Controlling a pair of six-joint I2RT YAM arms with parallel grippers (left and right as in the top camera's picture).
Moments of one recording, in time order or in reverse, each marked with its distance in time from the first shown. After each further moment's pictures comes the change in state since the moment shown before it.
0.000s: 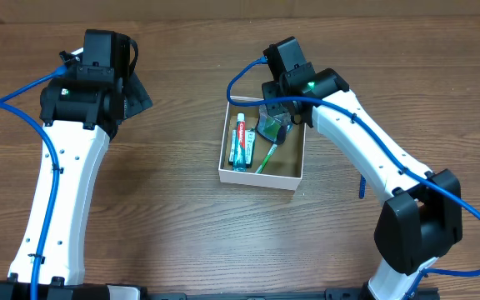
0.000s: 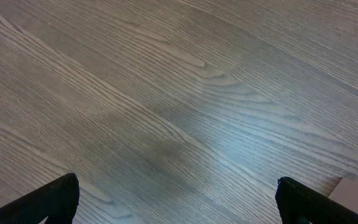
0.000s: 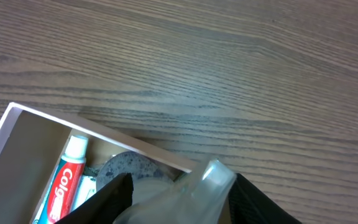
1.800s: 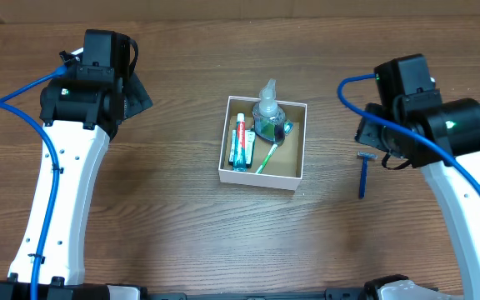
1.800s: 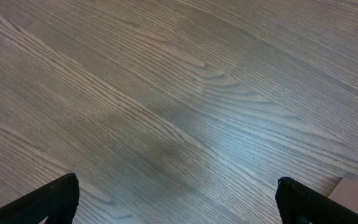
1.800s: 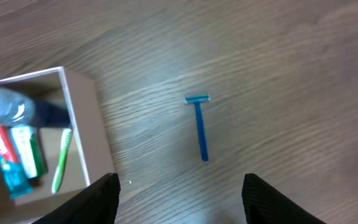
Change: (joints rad) left arm 0.000 0.000 0.000 -0.001 0.000 0.000; right arm -0.247 -0.491 -0.030 -0.624 0.078 0.388
